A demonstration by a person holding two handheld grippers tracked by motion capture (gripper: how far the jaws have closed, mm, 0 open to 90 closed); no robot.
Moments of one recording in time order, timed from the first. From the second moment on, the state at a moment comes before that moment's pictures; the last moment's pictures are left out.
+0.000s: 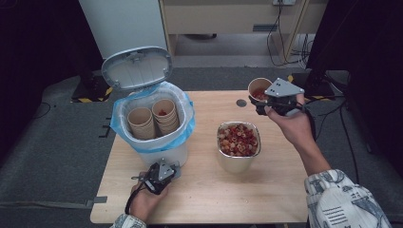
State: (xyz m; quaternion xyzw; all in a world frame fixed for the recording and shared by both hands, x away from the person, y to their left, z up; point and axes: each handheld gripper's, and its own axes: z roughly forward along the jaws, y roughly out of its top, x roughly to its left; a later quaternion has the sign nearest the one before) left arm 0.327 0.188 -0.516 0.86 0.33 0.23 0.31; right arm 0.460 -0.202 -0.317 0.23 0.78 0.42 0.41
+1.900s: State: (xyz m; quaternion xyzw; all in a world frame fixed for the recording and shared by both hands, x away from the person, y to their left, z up) left arm 0.327 0.188 -0.516 0.86 0.33 0.23 0.31; right arm 0.437 -0.184 -0.326 0.07 0.80 0.31 0.50
